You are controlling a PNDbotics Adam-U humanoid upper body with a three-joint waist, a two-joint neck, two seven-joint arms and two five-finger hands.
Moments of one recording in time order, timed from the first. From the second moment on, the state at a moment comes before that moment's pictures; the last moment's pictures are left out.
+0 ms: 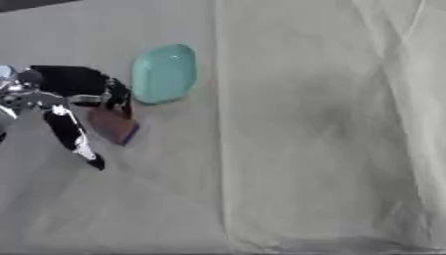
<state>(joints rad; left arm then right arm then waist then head) -0.37 0.85 -0.28 -1.66 -0.67 -0.41 -0.56 -0.33 -0.39 -0.04 -1.98 0.47 -0.11 -0.44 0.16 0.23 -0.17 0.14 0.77</state>
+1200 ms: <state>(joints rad) -0.45 0.86 -0.28 -1.60 -0.71 -0.44 -0.53 -0.33 -0.39 -0.04 -1.98 0.47 -0.11 -0.44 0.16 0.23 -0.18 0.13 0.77</state>
